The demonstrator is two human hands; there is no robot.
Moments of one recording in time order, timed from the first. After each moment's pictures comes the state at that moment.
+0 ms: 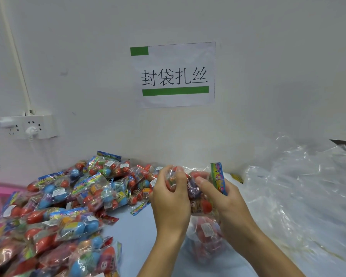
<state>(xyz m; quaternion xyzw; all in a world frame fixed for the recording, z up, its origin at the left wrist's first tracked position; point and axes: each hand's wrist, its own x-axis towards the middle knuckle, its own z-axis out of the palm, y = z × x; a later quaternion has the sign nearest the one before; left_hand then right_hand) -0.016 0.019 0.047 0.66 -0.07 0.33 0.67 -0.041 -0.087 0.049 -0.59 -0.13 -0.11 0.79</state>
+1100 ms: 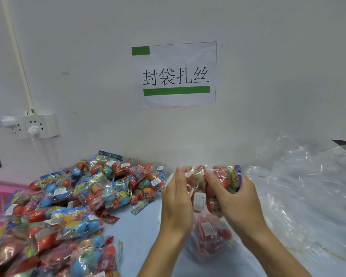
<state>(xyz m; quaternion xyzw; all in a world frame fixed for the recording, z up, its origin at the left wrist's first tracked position) -0.026 0.016 0.049 0.68 -0.15 0.20 0.69 -0.045 -0.096 0.055 -0.67 -0.06 -0.29 0.68</state>
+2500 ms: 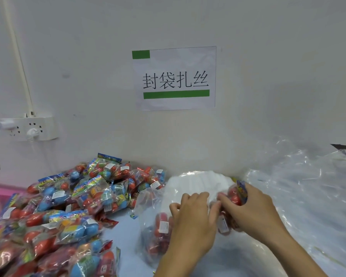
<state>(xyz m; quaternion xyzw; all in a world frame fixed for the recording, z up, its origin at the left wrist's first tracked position) -0.019 0.002 0.023 0.92 -0.17 0.19 0.30 -0.027 -0.147 0.033 -0.86 0.08 -0.25 0.43</state>
